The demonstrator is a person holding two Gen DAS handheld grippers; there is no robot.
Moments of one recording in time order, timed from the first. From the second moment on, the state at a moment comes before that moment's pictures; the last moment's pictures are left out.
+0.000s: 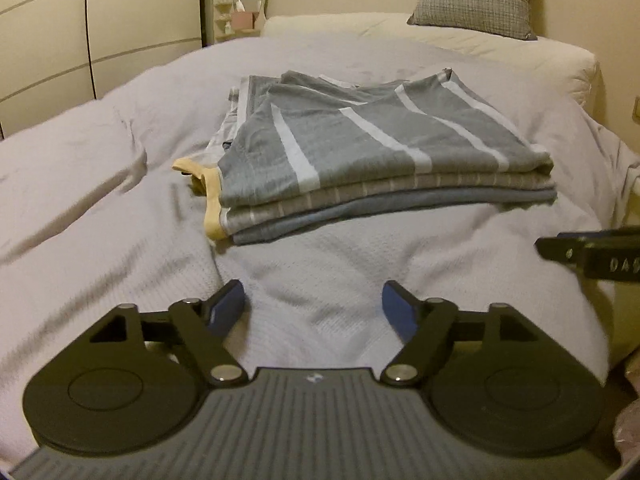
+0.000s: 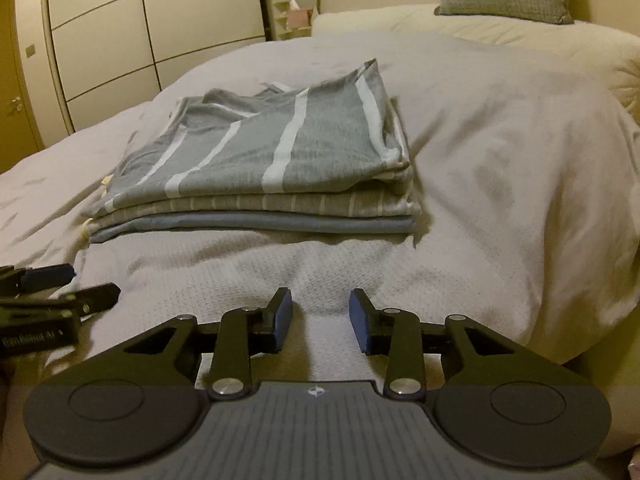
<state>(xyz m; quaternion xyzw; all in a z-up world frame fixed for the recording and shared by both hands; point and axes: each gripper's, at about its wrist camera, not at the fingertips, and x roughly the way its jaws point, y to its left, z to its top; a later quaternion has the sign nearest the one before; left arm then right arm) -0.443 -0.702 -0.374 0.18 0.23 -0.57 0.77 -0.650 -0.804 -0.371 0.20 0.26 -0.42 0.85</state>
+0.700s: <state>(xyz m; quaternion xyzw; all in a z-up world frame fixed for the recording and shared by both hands) -0.445 -0.701 -0.377 0.18 0.22 -0.54 0.79 -0.643 -0.798 -0.369 0.20 0.26 -0.42 0.85</state>
